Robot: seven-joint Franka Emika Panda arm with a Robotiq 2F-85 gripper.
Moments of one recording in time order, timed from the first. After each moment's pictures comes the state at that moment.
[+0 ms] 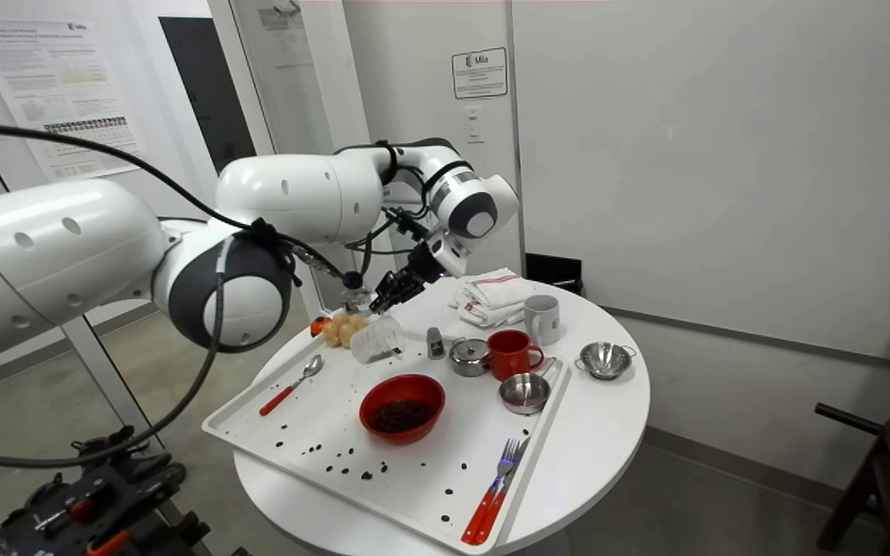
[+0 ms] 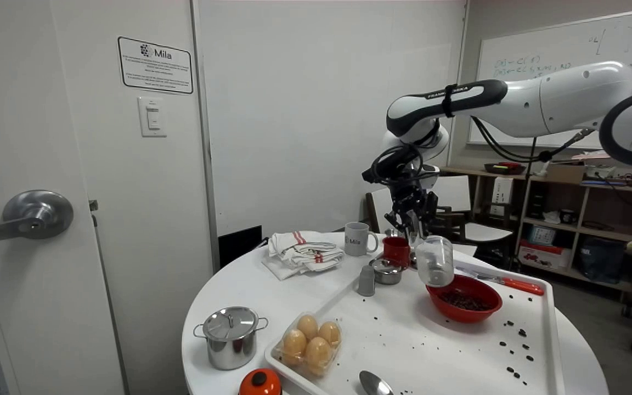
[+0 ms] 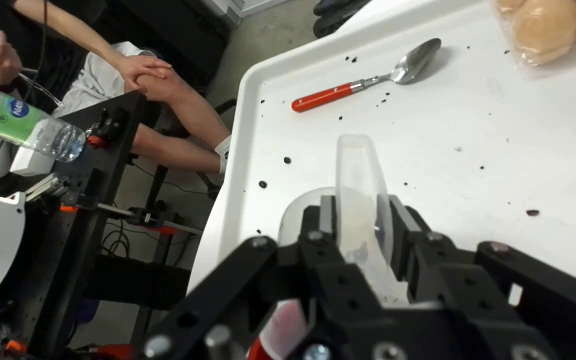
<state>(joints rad) -0.22 1.44 0.08 -0.39 0.51 1.09 1.55</state>
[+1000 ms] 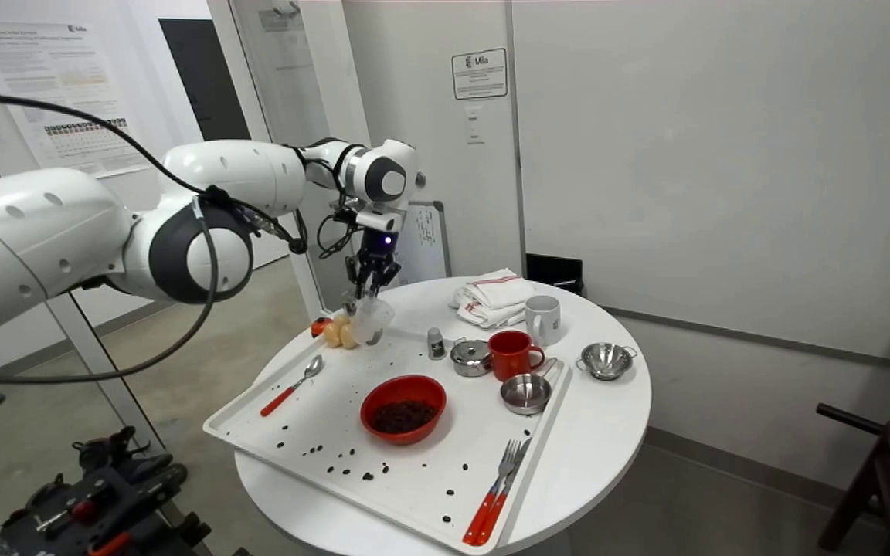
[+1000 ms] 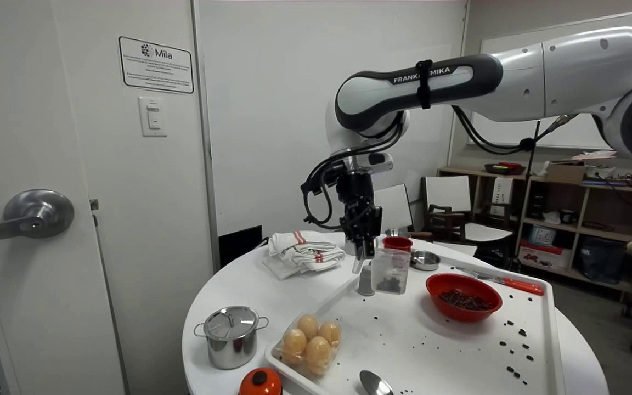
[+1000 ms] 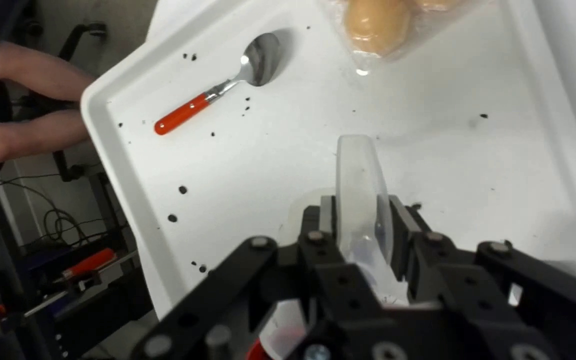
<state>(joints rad) 0.11 1.39 -0.04 -0.37 0.28 1.41 2.06</state>
